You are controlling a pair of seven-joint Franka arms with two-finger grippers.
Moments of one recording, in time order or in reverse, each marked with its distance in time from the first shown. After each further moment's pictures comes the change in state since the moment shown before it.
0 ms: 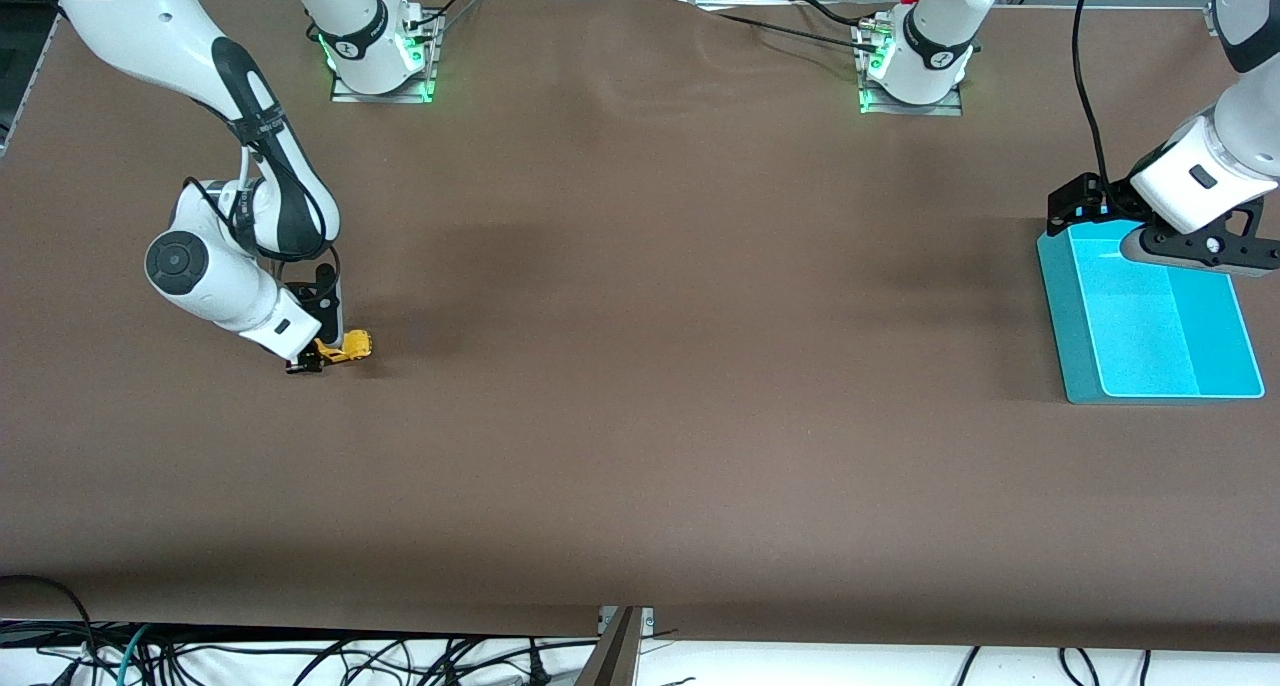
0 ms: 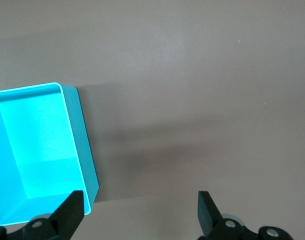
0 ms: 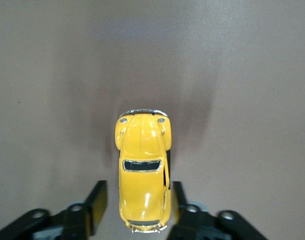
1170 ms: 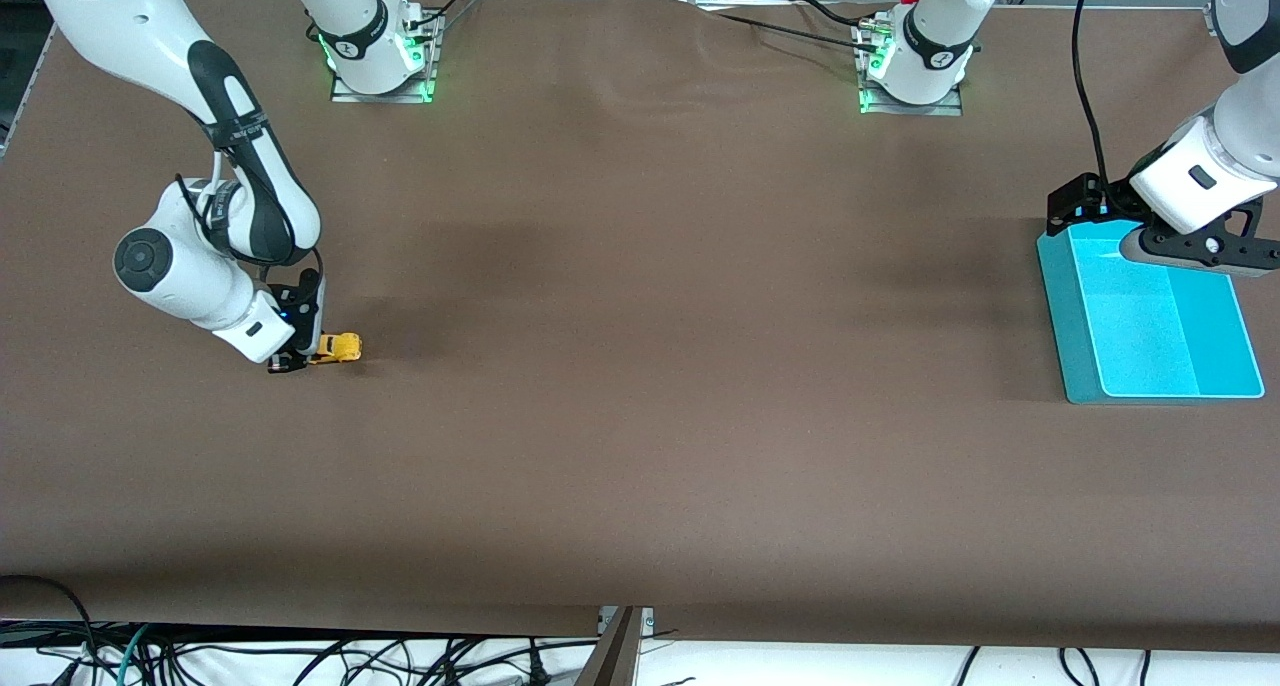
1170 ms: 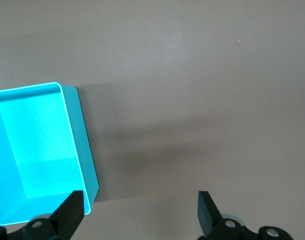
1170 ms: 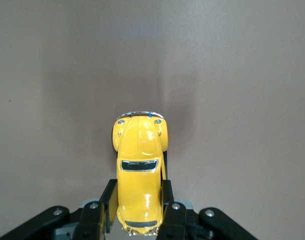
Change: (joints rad) left arm 0.000 0.000 0.000 -0.001 0.000 0.000 0.000; right arm -0.053 -0.002 -0.004 -0.005 0.098 0.015 0.000
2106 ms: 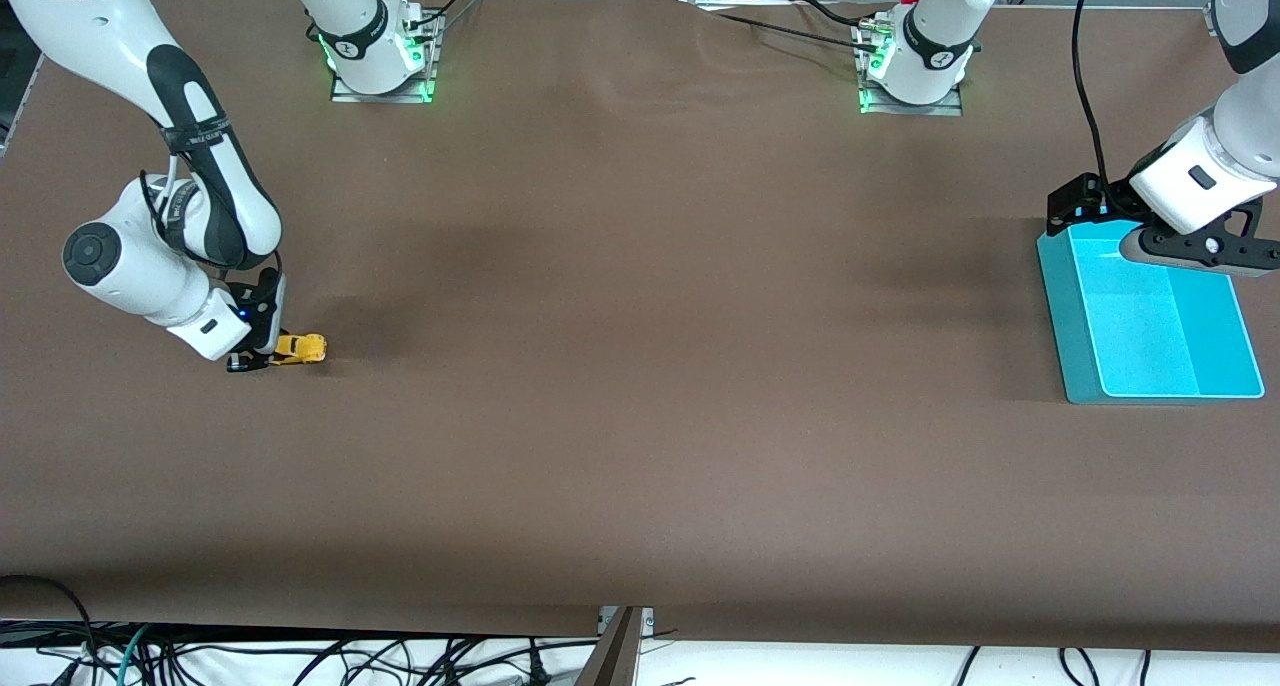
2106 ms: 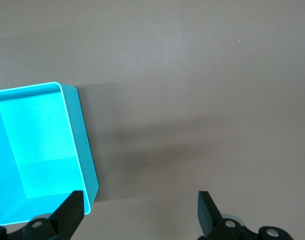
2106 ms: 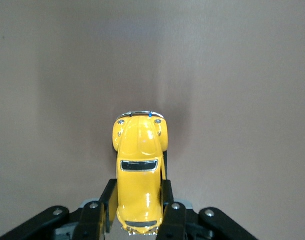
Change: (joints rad) left arm 0.000 0.000 0.000 -0.001 0.000 0.000 0.000; right arm -0.100 0.003 0.000 0.000 0.000 0.024 -0.105
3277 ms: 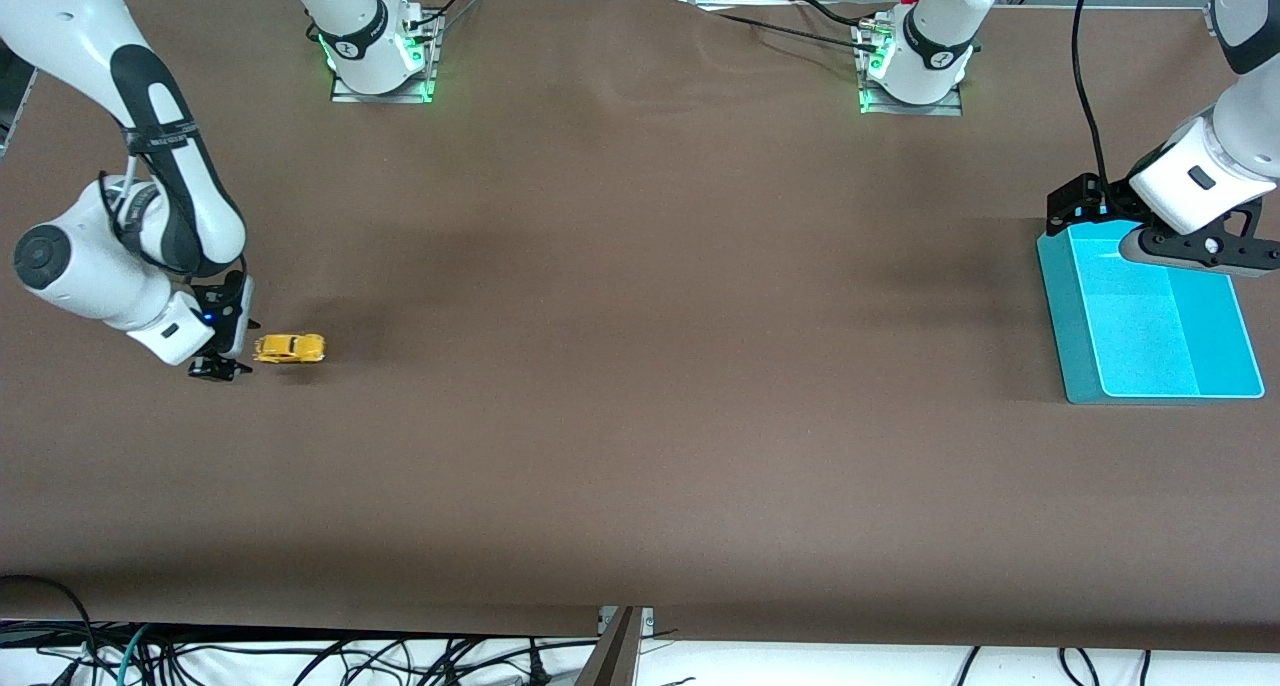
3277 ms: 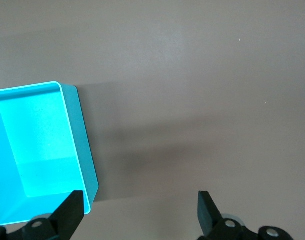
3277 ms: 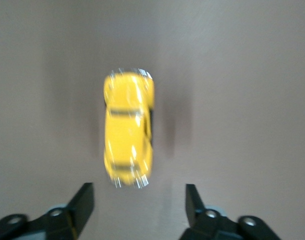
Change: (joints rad) left arm 0.000 0.000 0.000 -0.001 0.000 0.000 0.000; right arm -0.052 -0.003 0.020 0.152 0.001 -0.187 -0.036
